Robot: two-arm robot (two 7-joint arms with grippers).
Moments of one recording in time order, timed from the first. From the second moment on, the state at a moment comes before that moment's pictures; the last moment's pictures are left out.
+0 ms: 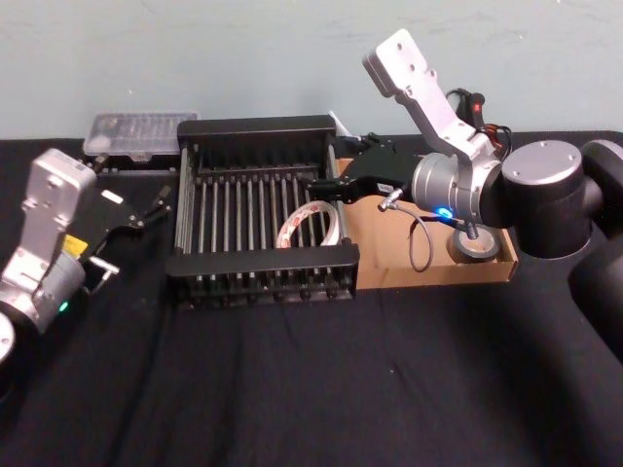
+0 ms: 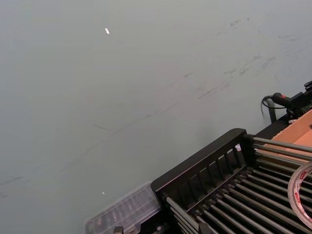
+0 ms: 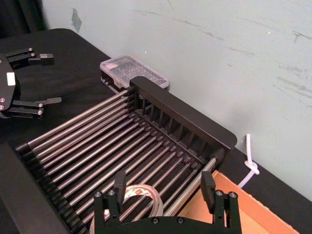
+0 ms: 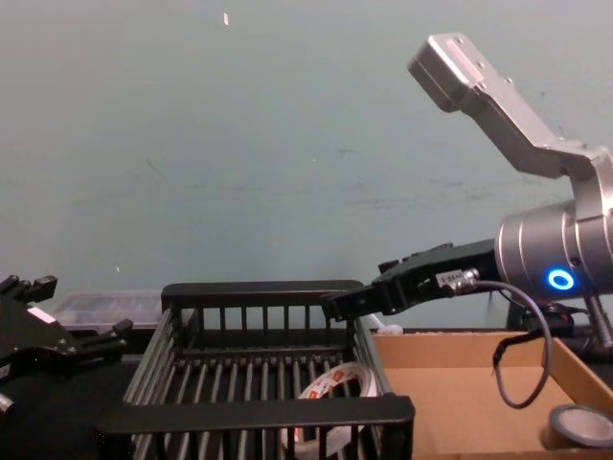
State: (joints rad) left arm -0.20 0.60 0.45 -1.41 -0.25 -0.12 0.03; right arm 0.55 0.29 -0.54 -1.37 0.22 0.49 0.42
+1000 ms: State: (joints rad) left arm -0.20 0.60 0.45 -1.41 -0.25 -0.12 0.03; right arm 0.25 0.34 -0.34 -1.54 0.12 0.22 0.17
